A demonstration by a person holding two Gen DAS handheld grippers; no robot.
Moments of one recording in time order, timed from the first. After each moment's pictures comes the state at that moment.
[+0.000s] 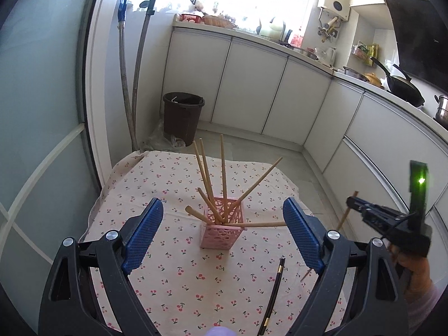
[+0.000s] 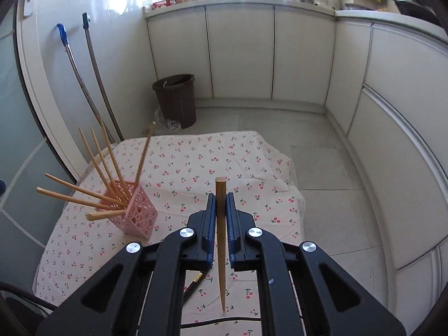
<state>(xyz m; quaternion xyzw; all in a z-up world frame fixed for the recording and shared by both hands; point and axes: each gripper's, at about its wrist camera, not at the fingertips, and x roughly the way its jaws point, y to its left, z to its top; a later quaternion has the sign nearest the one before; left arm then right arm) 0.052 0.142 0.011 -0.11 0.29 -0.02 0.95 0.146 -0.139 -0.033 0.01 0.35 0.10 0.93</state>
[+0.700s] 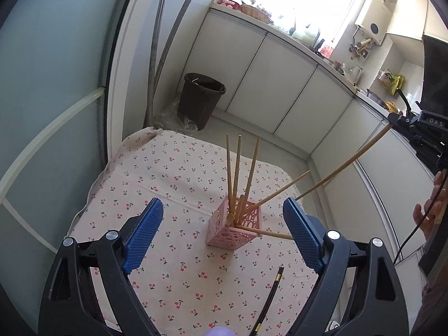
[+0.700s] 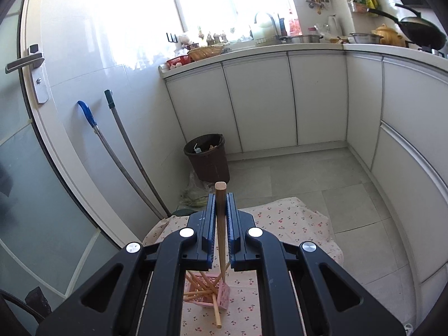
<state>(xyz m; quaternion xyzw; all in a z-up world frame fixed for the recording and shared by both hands) 0.073 0.199 -0.003 -0.21 0.32 0.01 0.92 0.187 -0.064 0.094 0.10 0.28 0.14 0.94</state>
